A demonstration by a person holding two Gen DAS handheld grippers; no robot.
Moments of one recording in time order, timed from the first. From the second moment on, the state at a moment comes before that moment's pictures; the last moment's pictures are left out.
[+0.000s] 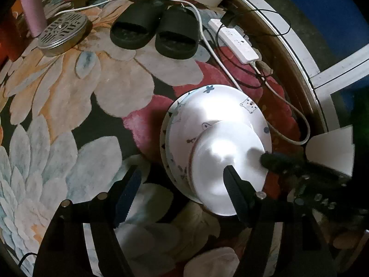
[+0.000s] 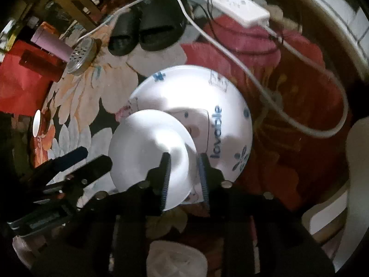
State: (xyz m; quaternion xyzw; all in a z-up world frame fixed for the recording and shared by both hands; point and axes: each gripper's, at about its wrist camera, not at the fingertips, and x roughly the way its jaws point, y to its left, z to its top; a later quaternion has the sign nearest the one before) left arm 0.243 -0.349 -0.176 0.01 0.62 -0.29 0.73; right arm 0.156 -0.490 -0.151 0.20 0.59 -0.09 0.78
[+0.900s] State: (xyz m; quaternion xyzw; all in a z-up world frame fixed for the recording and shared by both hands) left arm 0.248 -0.334 -0.175 0.03 0.61 -0.27 0.75; right arm 0.153 -0.489 -0.151 0.20 0.59 -0.12 0.77
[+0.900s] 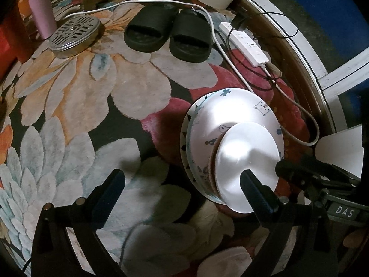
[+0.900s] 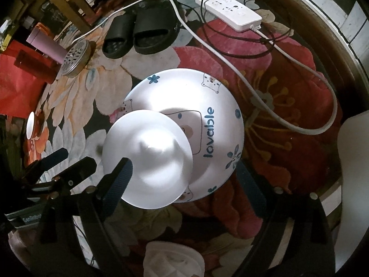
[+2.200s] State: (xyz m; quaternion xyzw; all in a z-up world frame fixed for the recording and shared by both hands) left arm 0.267 -0.251 -0.180 0.02 0.61 -0.21 0.76; right arm 0.185 -0.423 -0.149 0.16 0.58 -0.07 0.79
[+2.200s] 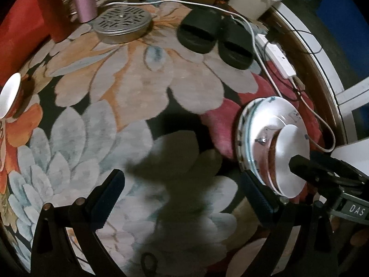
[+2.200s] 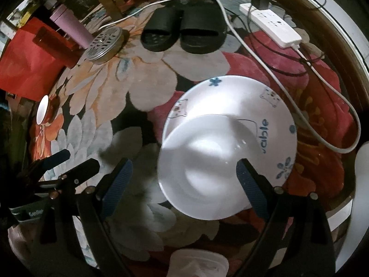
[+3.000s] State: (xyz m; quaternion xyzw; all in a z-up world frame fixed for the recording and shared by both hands) left arm 0.282 -0.176 -0.188 0.00 0.61 -0.16 0.77; right arm 0.211 -0.368 -0.149 0.13 0.58 -0.02 0.80
